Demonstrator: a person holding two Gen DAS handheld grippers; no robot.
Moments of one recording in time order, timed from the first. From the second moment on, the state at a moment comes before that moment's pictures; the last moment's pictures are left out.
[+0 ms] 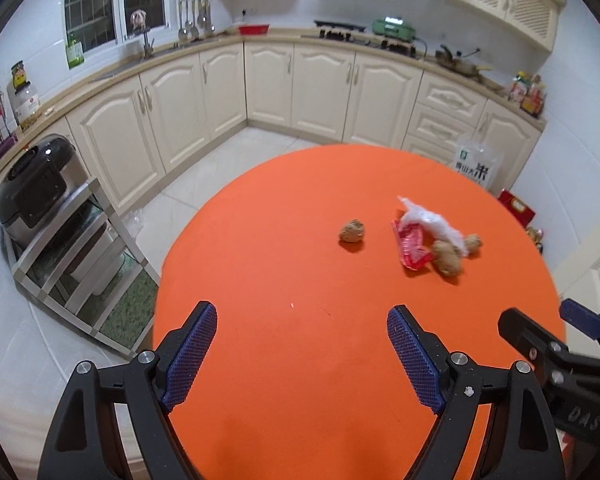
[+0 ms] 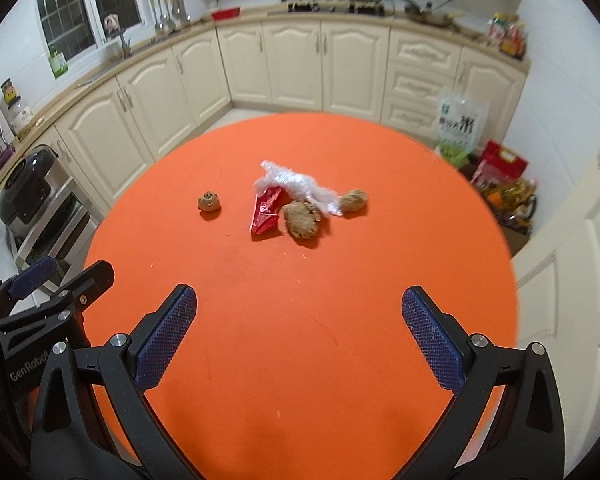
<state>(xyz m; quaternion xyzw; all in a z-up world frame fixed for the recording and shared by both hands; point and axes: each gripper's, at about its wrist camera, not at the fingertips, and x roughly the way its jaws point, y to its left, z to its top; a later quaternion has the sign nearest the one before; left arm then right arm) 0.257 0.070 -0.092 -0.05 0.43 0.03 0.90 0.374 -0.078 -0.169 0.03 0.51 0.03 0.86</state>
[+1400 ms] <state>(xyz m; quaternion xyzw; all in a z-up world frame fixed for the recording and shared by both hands) 0.547 0.070 -0.192 -0.03 0.49 -0.01 0.87 0.468 -0.105 -0.258 0.05 0.59 0.08 0.80</state>
